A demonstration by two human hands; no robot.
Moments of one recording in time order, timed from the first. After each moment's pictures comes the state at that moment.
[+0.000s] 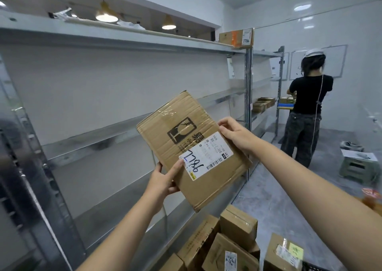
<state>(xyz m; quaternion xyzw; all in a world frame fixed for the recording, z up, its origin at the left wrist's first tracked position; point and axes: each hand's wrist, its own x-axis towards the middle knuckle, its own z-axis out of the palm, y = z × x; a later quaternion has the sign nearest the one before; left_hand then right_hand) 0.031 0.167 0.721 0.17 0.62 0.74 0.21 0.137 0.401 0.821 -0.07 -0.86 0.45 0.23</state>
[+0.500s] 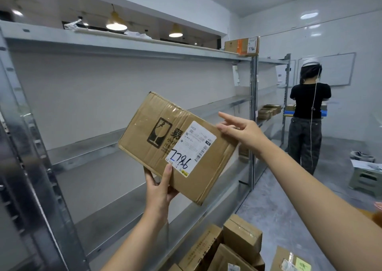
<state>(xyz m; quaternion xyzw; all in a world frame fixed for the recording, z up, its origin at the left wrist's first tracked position) 0.047 0.171 0.719 0.18 0.49 0.85 0.08 0.143 0.409 0.844 0.01 -0.80 0.54 0.28</state>
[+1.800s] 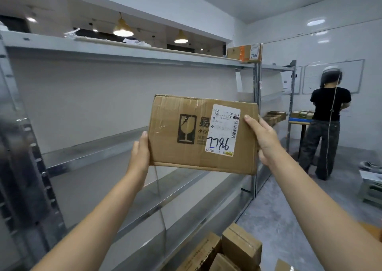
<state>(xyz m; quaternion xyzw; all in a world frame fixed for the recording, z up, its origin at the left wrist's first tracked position) 0.004 0.179 0.814 0.14 0.67 0.72 -0.04 0.141 0.476 0.839 -0.06 -0.61 0.70 0.37</state>
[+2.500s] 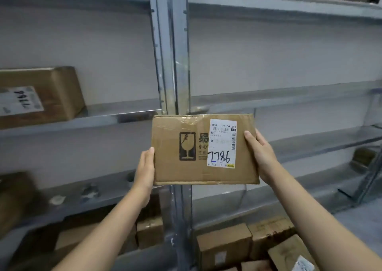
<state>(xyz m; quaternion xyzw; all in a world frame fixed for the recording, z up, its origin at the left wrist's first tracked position) 0.106 -0.160 0.695 -0.09 0.73 0.67 -0.14 0.075 0.146 0.736 0.06 -0.67 0.73 0.09</state>
